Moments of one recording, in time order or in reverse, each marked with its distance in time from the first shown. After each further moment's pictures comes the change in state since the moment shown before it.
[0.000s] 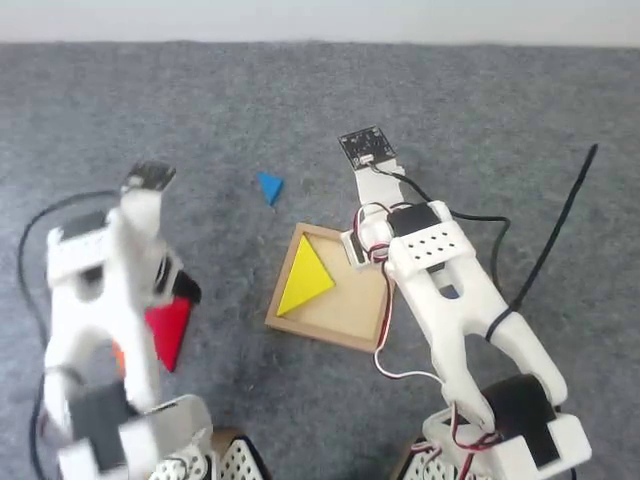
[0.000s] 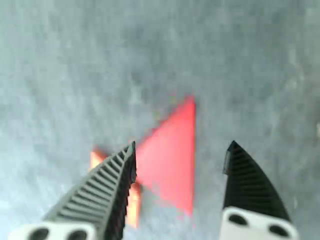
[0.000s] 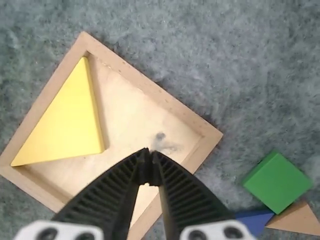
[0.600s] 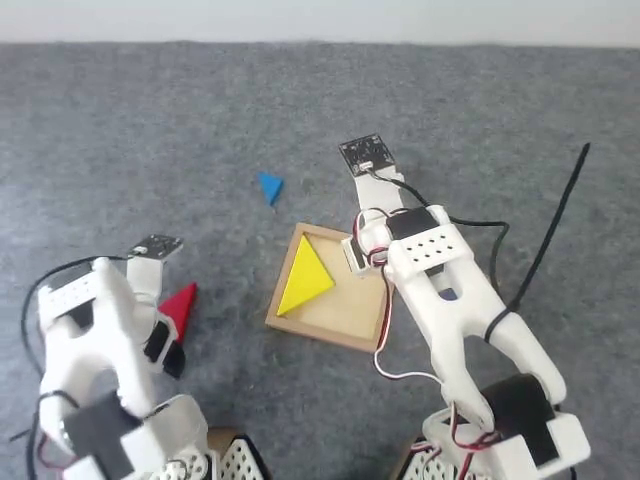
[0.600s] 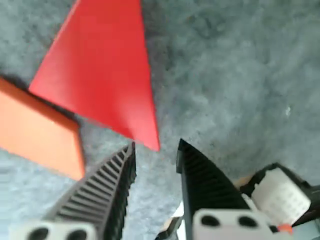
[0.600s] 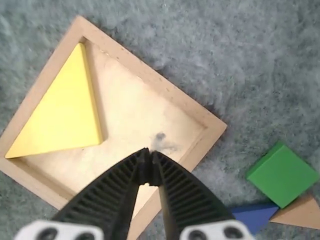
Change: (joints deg) left arm -7.6 2.4 13.0 2.5 -11.9; right arm -0.2 0.0 1.8 0.0 0.0
